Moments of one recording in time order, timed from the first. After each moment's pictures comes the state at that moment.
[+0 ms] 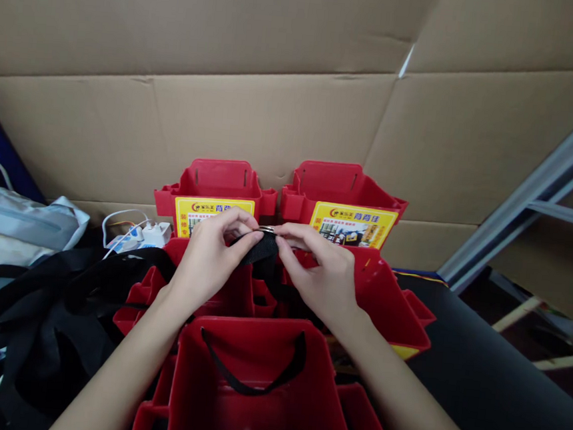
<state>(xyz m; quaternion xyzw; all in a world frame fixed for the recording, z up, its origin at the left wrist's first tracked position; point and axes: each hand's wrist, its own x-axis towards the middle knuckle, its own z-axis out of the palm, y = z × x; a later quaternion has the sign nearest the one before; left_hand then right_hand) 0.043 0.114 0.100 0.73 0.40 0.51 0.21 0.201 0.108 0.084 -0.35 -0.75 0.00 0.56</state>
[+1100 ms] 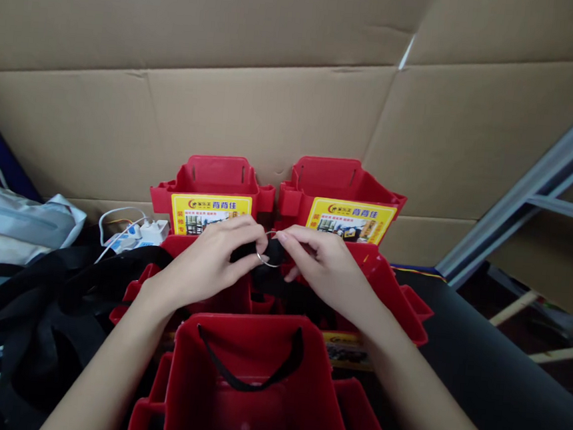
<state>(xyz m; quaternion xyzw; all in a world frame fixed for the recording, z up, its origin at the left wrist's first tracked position) 0.035 0.104 0.111 0.89 0.31 0.33 0.06 0.215 0.106 0.102 -0.42 -0.78 0.24 0.41</state>
